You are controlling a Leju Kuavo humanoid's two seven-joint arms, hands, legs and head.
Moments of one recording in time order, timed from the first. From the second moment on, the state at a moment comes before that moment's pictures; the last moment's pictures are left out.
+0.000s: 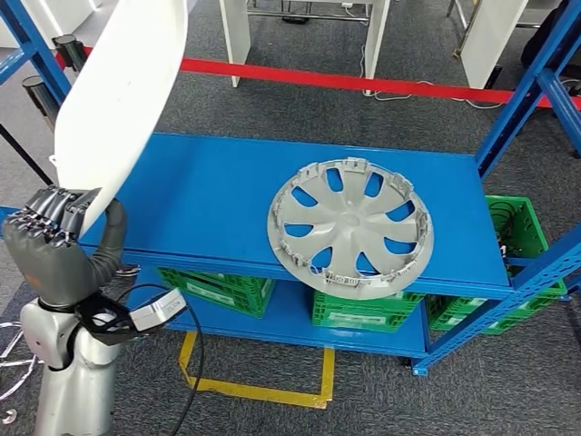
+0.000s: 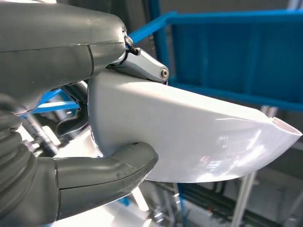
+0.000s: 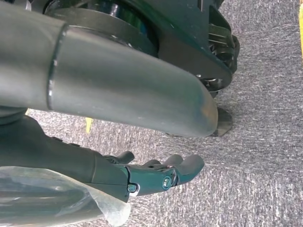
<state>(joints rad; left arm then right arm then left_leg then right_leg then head) -0.10 -0.21 0.16 -1.93 -1.27 0.70 -0.60 -0.02 0.04 0.24 -0.18 -0.19 -0.02 -0.20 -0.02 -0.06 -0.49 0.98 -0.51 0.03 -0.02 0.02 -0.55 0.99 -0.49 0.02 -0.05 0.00</state>
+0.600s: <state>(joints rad) -0.04 -0.15 0.12 -1.92 -1.32 0.70 -0.46 -0.02 0.04 0.24 -0.18 -0.18 -0.02 -0.20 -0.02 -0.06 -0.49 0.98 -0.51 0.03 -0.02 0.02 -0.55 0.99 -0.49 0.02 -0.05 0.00</state>
